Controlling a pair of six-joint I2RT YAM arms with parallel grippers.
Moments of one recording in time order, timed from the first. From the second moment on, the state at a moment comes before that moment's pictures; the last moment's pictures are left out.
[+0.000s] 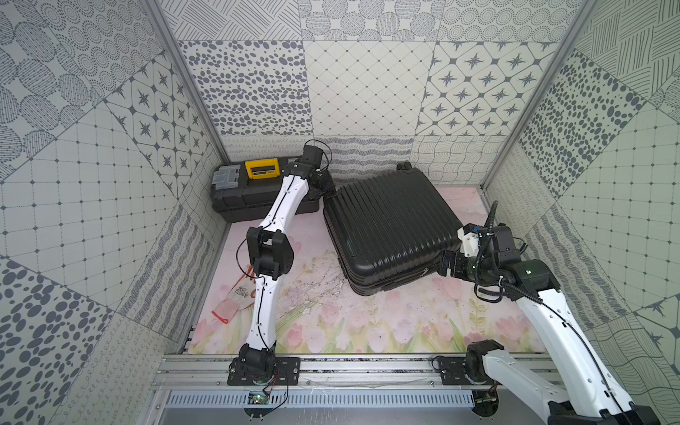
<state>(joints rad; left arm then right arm) -0.27 2.32 2.41 -1.02 0.17 -0.64 0.21 0.92 1.03 -1.03 -0.22 0.39</state>
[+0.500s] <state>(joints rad) -0.34 1.75 1.64 -0.92 0.13 -0.91 0.07 0.97 0.96 -0.88 -0.42 0.49</state>
